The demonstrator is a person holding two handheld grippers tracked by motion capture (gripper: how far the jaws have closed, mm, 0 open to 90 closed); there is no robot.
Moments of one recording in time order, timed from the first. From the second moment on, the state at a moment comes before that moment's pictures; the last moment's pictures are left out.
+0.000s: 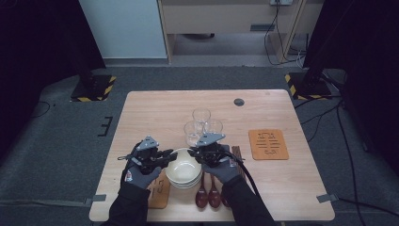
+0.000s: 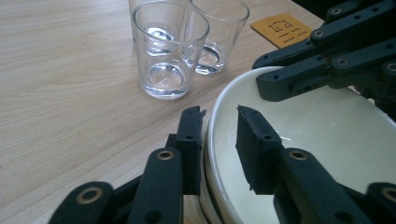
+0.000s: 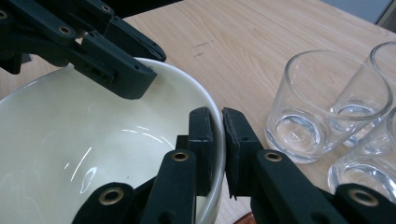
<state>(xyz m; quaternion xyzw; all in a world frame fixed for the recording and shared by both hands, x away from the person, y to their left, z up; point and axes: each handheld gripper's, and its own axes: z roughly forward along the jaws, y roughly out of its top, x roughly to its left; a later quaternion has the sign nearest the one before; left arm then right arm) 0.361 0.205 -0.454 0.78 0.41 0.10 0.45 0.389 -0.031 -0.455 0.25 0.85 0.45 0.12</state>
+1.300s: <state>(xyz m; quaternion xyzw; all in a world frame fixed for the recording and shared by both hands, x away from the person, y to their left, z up) 0.353 0.196 -0.446 0.81 0.36 0.17 0.43 0.383 -0.036 -0.447 0.22 0.83 0.49 0.14</state>
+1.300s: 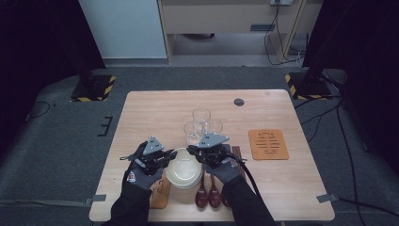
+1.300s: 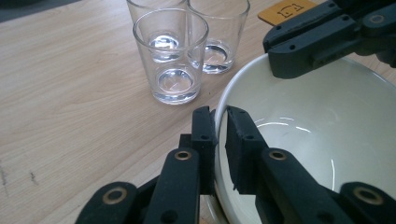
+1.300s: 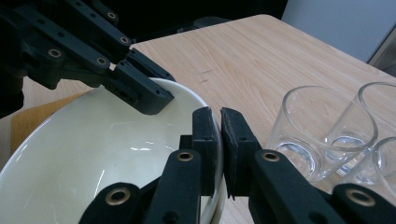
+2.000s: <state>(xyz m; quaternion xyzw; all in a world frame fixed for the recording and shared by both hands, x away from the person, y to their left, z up) 0.349 0.201 -0.446 0.80 0.37 0.16 0.45 0.390 -0.030 -0.449 0.22 0.85 0.46 0.12</state>
